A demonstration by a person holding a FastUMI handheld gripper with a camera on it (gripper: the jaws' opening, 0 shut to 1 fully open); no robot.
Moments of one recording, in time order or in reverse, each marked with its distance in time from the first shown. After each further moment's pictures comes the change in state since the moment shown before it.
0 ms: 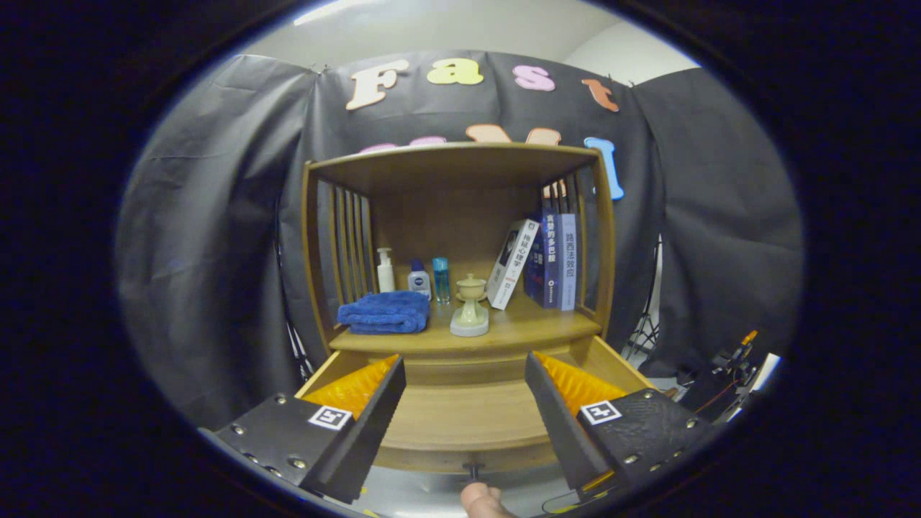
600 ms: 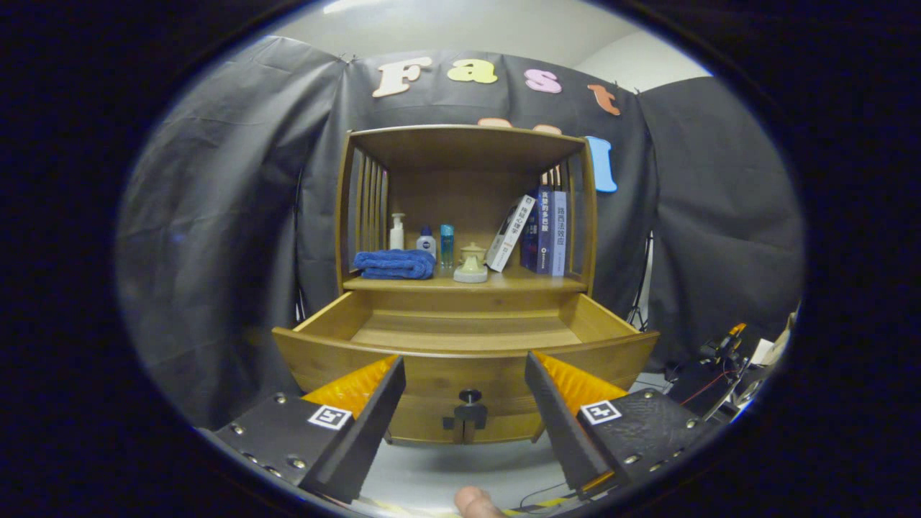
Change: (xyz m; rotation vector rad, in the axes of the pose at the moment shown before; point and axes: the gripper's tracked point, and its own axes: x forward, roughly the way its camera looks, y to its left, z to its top) arm -0.060 -0.002 -0.100 -0.056 0.015 0.003
